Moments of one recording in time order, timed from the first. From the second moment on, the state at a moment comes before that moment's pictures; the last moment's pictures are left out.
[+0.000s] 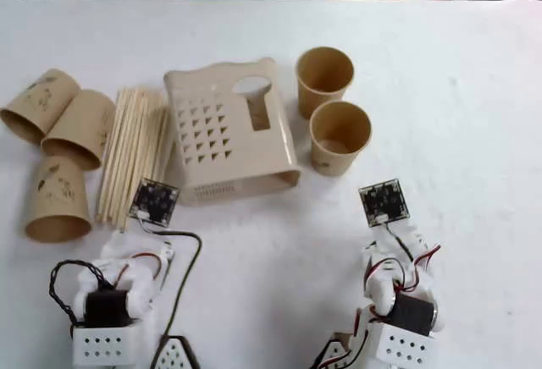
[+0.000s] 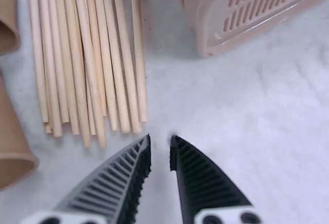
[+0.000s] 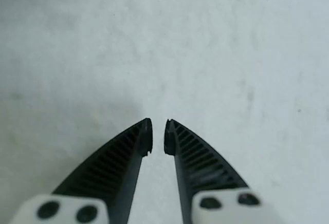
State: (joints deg) left arm -8.2 -103.7 97.1 73.2 -18.4; right arm 13.1 -102.4 96.4 66.0 34.2
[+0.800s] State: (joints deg) left arm -8.2 -103.7 97.1 73.2 -18.4; right arm 5.9 -98.8 72.4 58.5 32.8
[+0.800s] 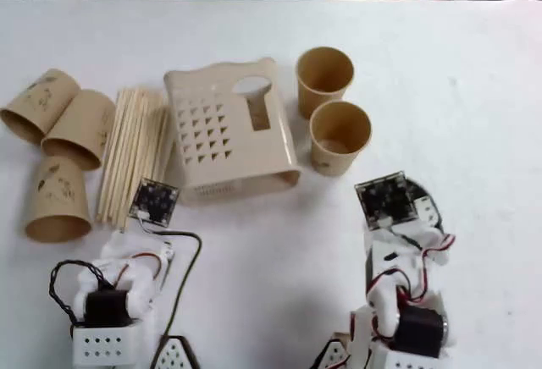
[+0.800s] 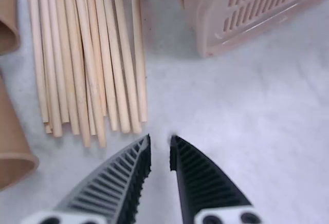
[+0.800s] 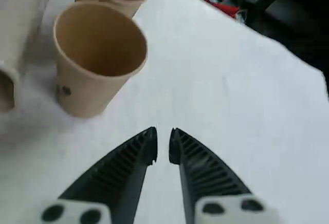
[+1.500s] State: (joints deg) left arm -8.2 -103.7 97.1 73.2 -18.4; right arm -21.1 -5.4 -4.6 72.2 14.3
